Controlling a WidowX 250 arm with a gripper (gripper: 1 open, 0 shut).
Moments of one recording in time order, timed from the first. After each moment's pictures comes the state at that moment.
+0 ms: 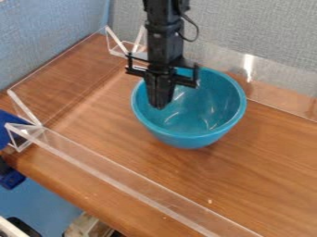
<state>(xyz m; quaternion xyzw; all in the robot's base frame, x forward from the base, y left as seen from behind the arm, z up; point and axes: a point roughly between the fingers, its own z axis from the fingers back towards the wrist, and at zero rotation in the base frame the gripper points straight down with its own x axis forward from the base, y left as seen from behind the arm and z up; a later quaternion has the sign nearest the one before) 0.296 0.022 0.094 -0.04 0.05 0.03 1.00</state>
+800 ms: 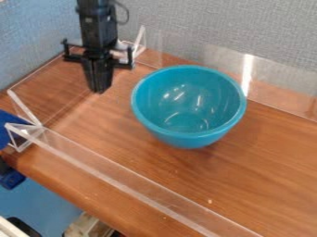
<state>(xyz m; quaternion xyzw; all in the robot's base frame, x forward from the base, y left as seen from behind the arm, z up) 0.275 0.110 0.084 -0.03 0.07 0.11 0.99</state>
